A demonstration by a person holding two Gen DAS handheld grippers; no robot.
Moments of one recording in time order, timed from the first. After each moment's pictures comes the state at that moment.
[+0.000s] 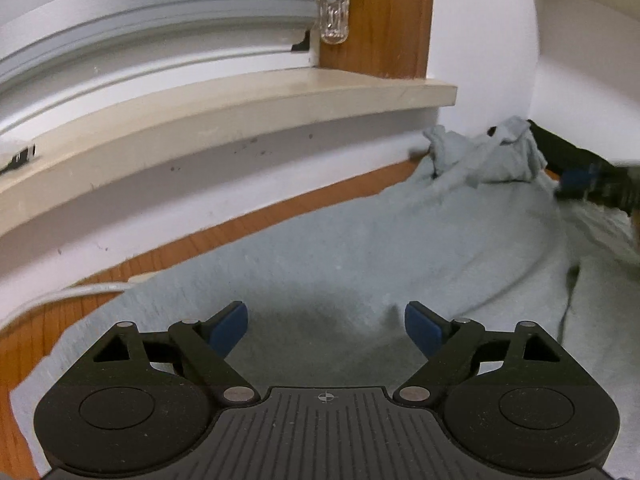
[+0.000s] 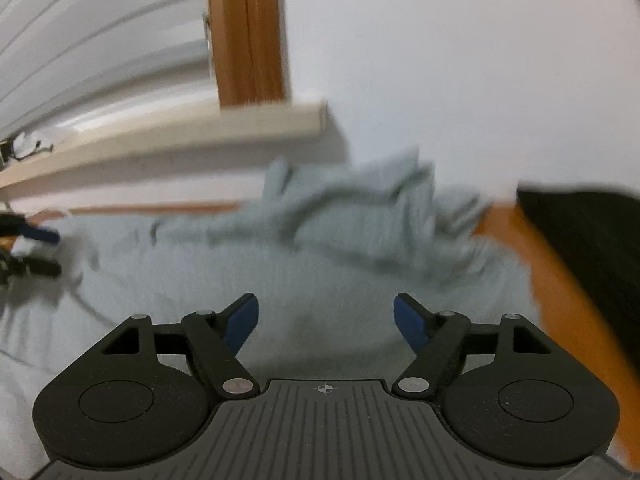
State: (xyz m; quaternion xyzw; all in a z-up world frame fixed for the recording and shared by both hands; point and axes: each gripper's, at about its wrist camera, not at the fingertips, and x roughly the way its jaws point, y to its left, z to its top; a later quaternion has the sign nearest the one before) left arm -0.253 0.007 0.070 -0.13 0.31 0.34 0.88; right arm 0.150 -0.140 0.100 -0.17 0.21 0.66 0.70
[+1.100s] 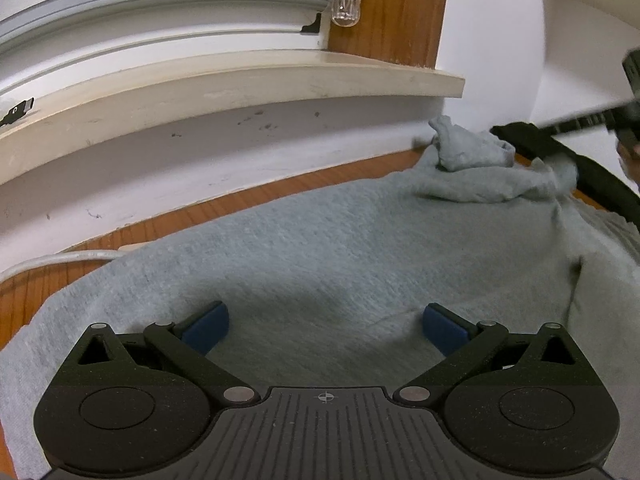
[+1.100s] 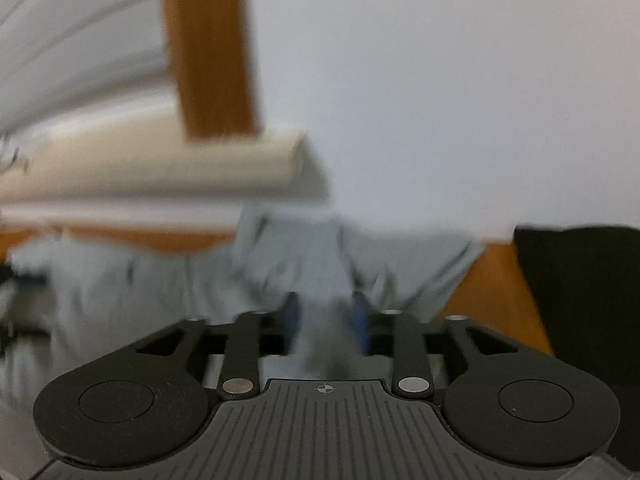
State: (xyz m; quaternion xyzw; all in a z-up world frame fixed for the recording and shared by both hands) left arm -0.257 0.014 0.058 -0.16 0.31 0.33 0.88; right arm 0.180 -0.064 0.148 -0.22 0.26 0.64 0.69
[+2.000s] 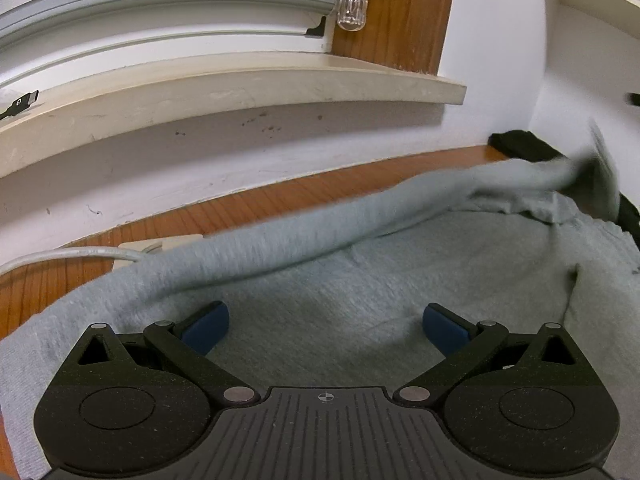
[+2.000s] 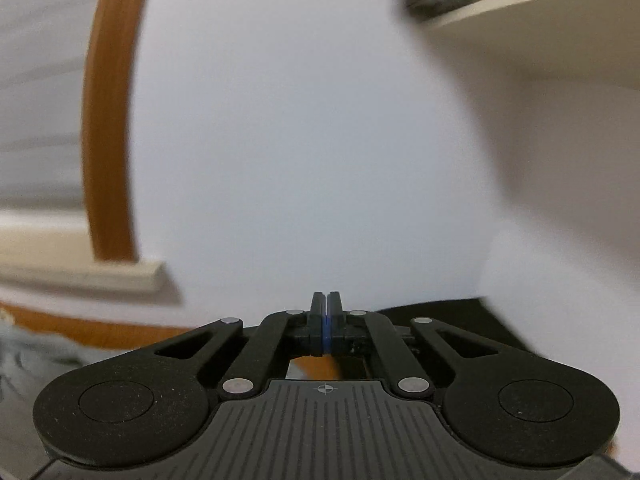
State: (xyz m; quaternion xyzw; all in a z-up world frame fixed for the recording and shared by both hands) left arm -0.262 0.015 0.059 -0.17 0.30 0.33 0.88; right arm 0.251 -0.261 0.245 -0.12 0.11 0.54 0.83
